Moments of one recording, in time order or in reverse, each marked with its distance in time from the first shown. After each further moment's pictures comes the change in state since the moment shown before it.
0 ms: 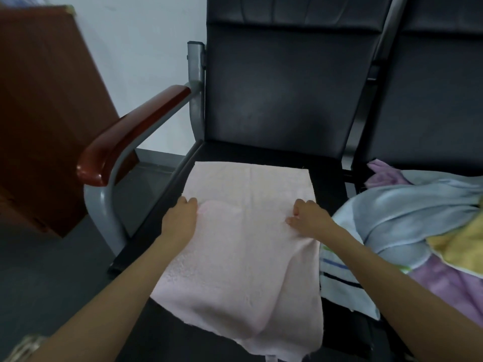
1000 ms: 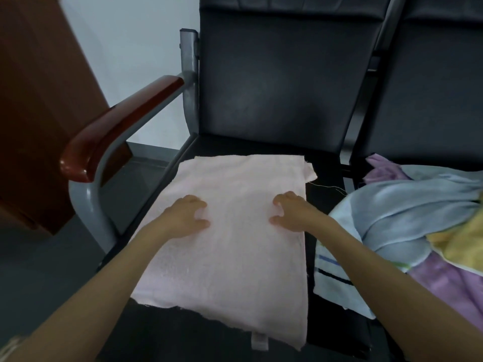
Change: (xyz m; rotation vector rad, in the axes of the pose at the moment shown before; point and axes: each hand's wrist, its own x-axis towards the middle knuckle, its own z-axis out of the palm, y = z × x) left_hand 0.014 -0.005 0.000 -0.225 -0.383 0.161; right_hand 0.015 -0.013 0.005 0.006 -0.172 -0.177
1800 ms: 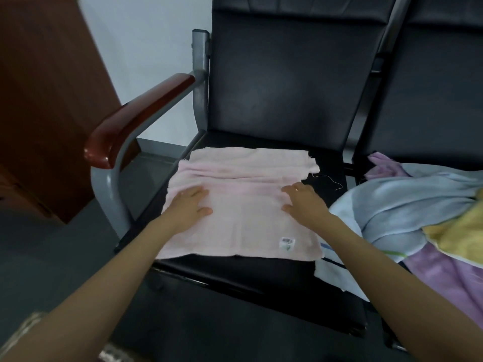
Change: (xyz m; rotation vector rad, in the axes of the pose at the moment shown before) left_hand -0.017 -0.013 0.008 0.037 0.114 0.026; right_hand -0.020 0.002 0.007 -0.085 0.274 -0.029
